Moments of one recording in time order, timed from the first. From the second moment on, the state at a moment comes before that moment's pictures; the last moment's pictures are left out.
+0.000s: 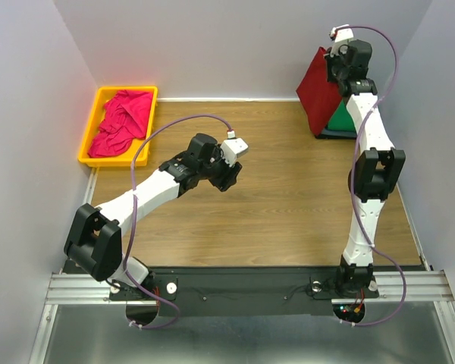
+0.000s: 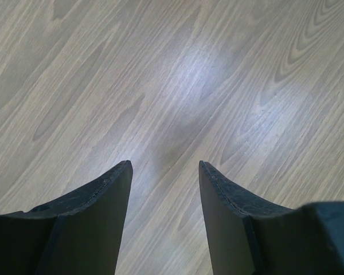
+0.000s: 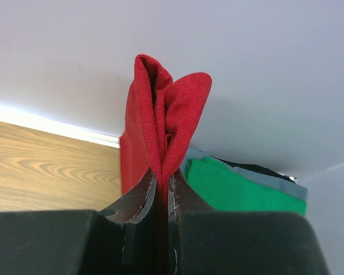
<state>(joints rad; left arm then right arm) -0.64 1.45 1.07 -0.28 0.26 0.20 0.00 2.24 2.30 -0.29 -0.07 -0.25</state>
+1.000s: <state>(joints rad) -0.64 1.50 1.09 -0.30 0.28 0.20 -0.22 2.35 2.40 -0.30 -0.14 -0.29</state>
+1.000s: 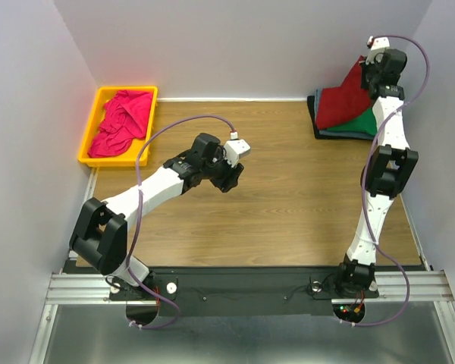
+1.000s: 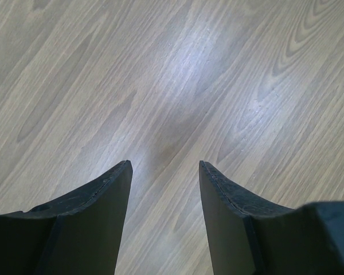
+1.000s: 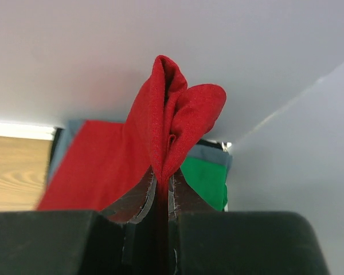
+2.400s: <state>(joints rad) -0.48 1.48 1.10 -0.38 0.39 0.18 -0.32 2.41 2.30 -0.14 -0.07 -0.39</state>
